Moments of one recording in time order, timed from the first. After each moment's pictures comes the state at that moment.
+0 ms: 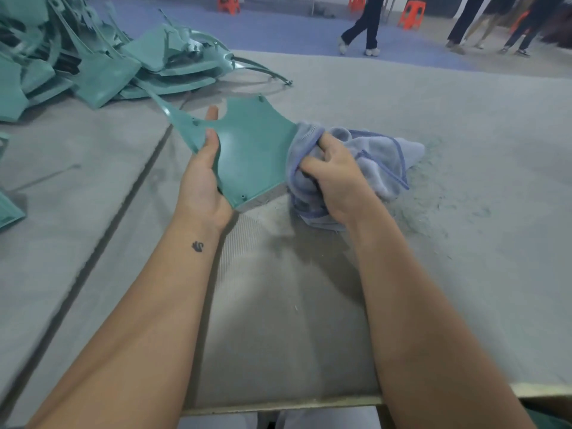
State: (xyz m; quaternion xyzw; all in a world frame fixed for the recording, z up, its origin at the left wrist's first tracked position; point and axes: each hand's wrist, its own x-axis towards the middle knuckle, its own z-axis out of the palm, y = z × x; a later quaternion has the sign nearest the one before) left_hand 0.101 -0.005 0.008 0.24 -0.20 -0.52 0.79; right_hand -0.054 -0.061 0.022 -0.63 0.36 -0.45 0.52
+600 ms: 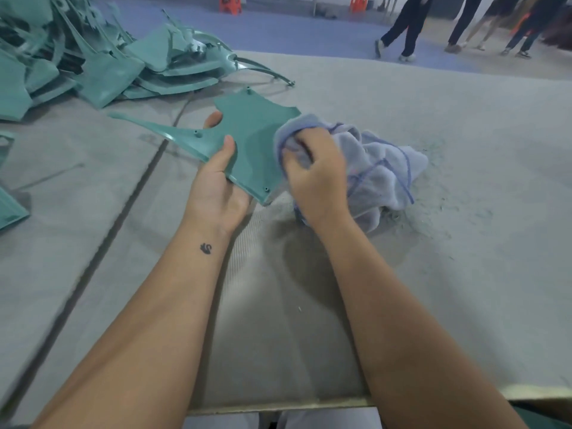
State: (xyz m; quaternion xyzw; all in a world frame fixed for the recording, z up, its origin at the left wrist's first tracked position) left_hand 0.089 -0.004 0.009 0.16 -0.21 -0.53 0.81; right_hand -0.025 -0.045 0.013 -0.71 0.35 -0.57 0.23
